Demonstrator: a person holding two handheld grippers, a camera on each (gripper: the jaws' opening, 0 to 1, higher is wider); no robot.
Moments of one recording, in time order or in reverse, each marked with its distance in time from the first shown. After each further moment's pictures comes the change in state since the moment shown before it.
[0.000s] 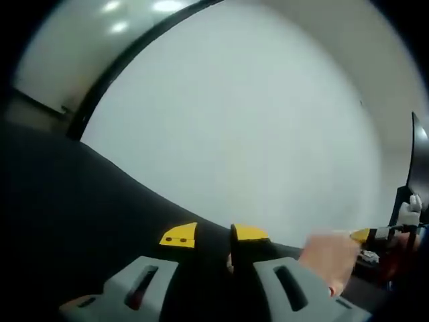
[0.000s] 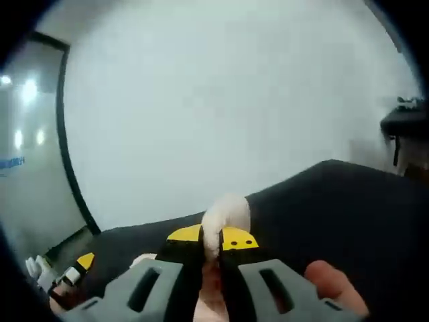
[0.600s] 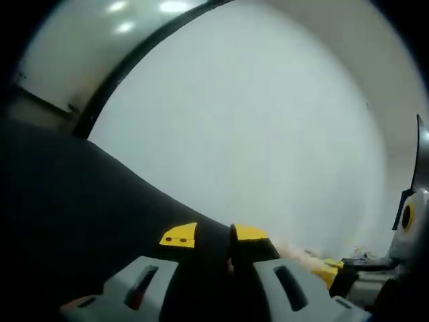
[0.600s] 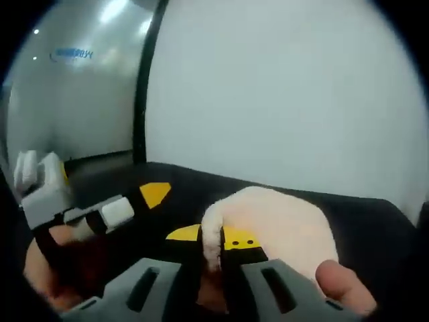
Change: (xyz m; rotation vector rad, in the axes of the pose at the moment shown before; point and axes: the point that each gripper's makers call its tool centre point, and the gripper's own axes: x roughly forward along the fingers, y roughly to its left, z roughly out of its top) left arm -0.013 -0.005 -0.002 -0.006 -0.003 0.037; right arm 0.011 0.162 -0.139 -0.442 0.205 0.298
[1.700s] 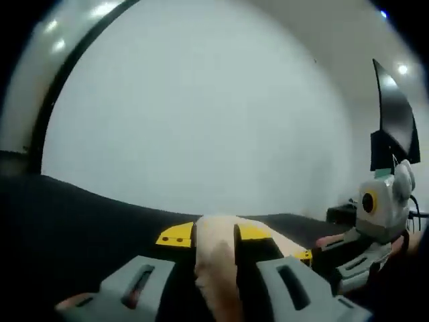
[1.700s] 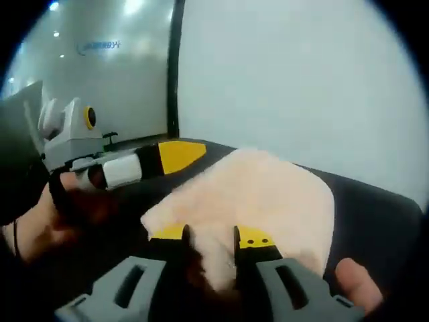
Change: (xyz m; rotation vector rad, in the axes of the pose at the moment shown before) left arm 0.012 -0.076 -0.026 0.323 0.087 -0.303; right arm -0.016 -0.059 -0.007 0.162 -0.012 0.369
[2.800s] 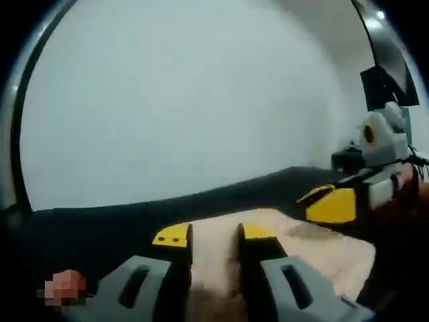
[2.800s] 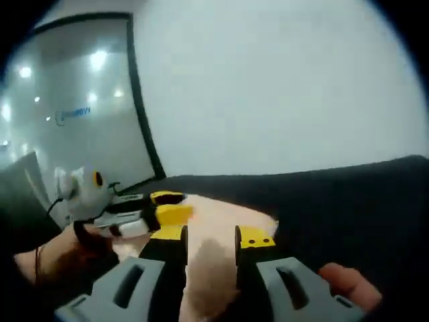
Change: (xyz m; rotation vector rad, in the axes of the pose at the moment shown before) left arm 0.100 0.010 -0.074 0.114 0.341 0.010; right arm -0.009 -0.050 0.003 0.019 -0.020 0.013
